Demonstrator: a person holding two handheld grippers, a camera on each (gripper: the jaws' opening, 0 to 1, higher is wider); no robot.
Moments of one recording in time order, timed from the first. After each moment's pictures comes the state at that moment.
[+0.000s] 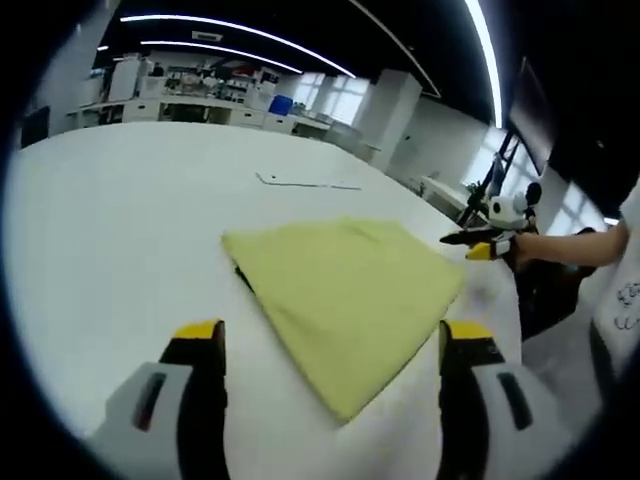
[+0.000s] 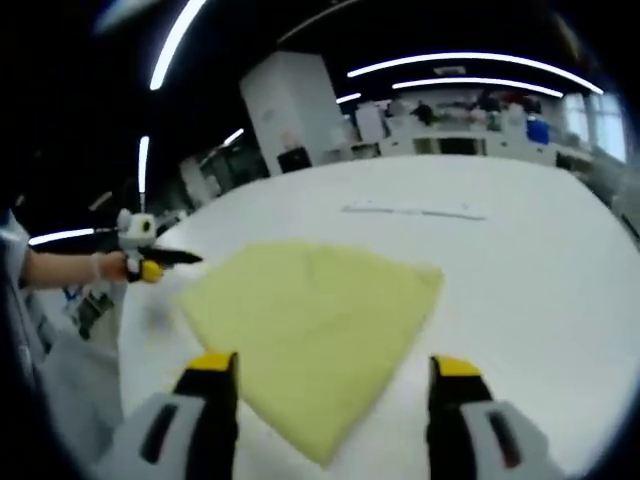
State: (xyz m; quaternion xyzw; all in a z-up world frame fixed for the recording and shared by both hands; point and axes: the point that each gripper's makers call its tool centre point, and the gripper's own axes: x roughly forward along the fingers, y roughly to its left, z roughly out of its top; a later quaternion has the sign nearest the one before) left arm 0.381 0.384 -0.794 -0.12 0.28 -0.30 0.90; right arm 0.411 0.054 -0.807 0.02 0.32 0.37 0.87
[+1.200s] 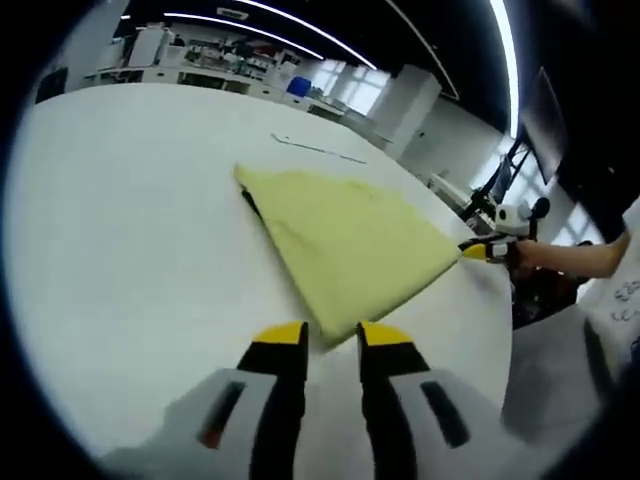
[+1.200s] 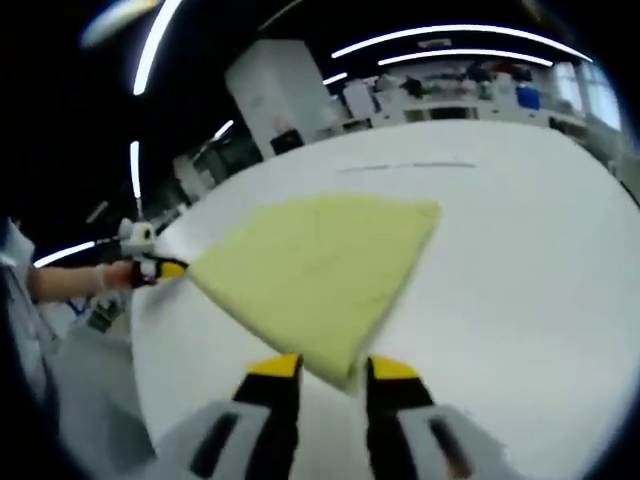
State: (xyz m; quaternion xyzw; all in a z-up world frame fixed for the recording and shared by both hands) left arm 0.335 0.387 -0.832 -0.15 0.33 -0.29 0.89; right arm 0.366 0.042 -0.835 0.04 0.38 0.37 0.85
